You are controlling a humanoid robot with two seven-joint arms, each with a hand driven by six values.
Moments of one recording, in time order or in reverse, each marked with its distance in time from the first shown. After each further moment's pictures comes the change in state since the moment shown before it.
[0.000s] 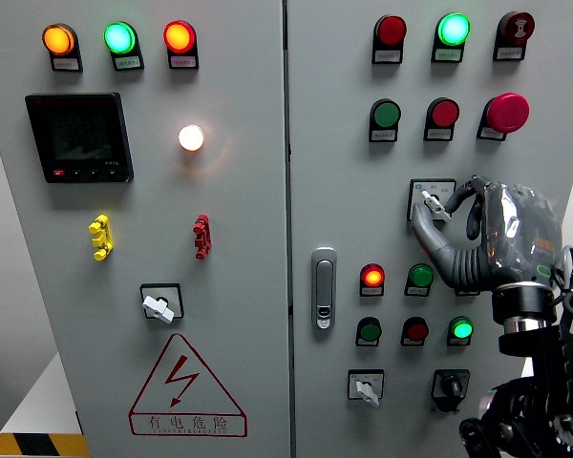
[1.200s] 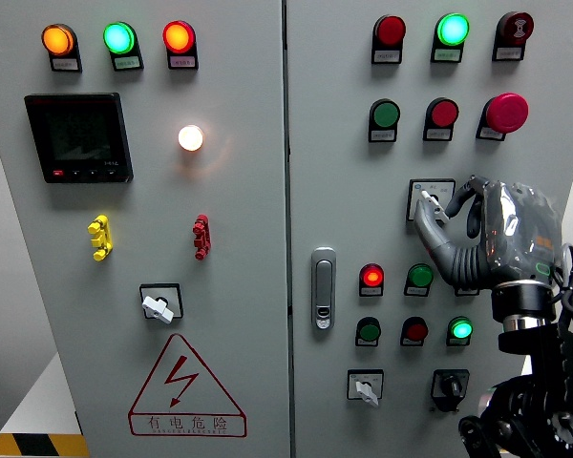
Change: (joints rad) left arm 0.000 0.000 0.000 0.000 0.000 0.000 -0.001; right arm 0.005 -0.002 0.000 -0.010 -0.014 -0.002 0.002
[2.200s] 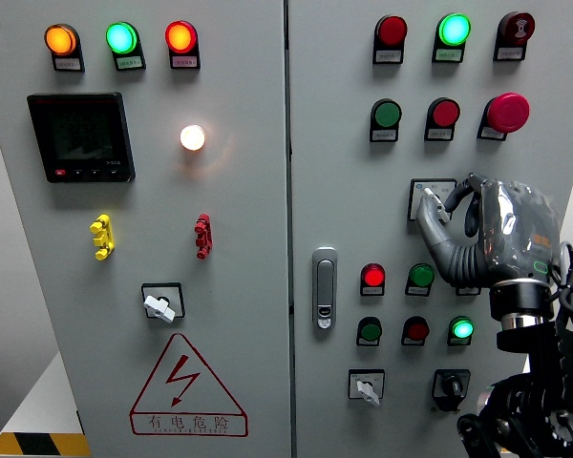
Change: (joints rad) left arm 0.000 0.000 0.000 0.000 0.000 0.000 0.001; right arm 0.007 0.000 0.000 -0.008 -0.003 0.000 0.000
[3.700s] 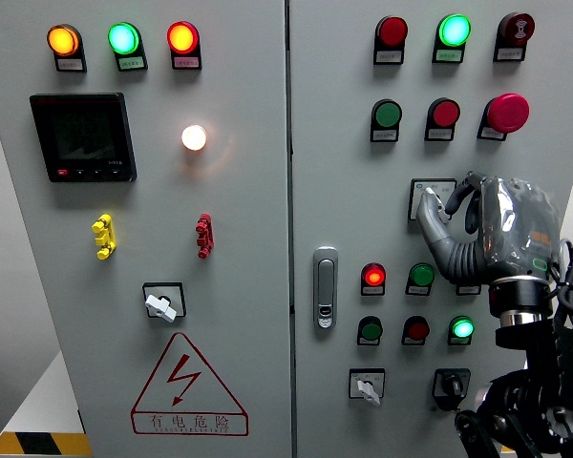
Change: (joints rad) left arm 0.000 0.000 0.000 0.000 0.000 0.000 0.000; right arm 0.014 0.000 0.000 -0.018 -0.014 -0.015 -0.003
